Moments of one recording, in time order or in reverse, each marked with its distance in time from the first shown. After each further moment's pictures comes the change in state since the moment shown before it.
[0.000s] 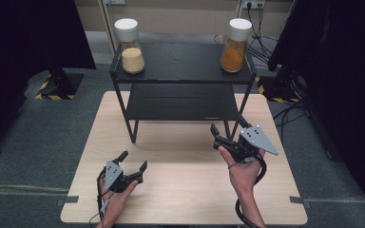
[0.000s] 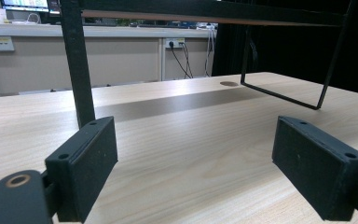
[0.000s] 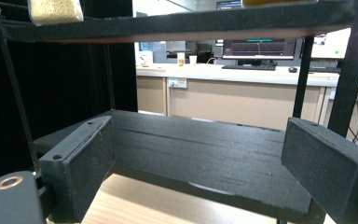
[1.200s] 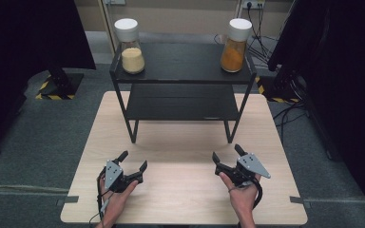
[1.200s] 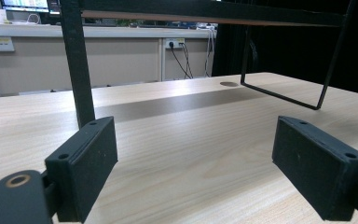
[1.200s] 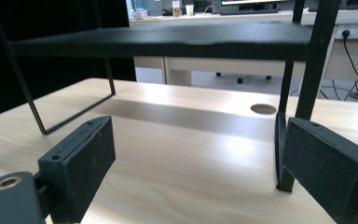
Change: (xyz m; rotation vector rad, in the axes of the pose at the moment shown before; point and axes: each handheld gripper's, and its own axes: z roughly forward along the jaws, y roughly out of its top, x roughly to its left) left arm 0.000 0.000 0.000 -0.001 -0.001 0.002; right arm -0.011 -0.083 -0.023 0.165 -0.012 0.047
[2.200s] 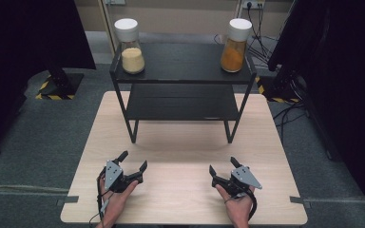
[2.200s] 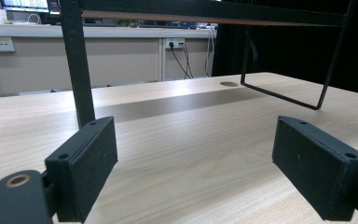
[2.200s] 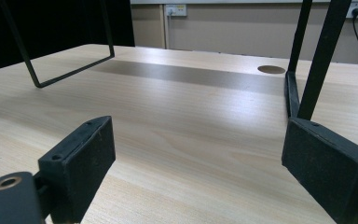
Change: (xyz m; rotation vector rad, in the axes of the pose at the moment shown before) left arm 0.000 0.000 0.000 0.000 0.001 0.000; right arm 0.004 -0.044 0.000 0.058 0.003 -0.028
